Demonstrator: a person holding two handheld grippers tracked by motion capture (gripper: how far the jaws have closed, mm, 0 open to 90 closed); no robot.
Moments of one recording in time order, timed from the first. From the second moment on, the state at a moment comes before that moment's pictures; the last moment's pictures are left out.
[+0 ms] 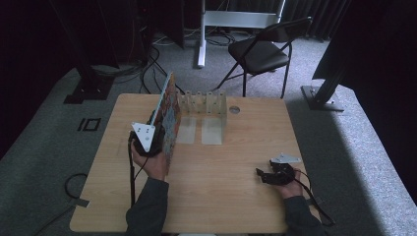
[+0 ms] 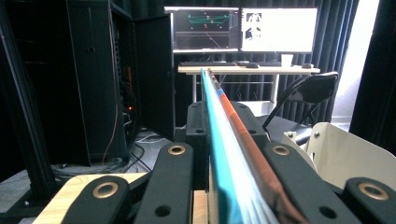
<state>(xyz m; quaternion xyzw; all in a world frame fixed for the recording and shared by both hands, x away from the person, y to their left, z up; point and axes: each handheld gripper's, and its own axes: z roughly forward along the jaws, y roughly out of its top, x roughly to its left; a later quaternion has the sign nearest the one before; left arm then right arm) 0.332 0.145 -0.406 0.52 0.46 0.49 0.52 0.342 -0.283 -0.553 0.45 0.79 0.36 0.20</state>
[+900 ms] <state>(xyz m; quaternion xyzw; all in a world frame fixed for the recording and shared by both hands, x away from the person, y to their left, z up) 0.336 0.144 -0.408 0.52 0.46 0.49 0.53 0.342 -0.283 -0.553 0.45 0.79 0.36 0.20</state>
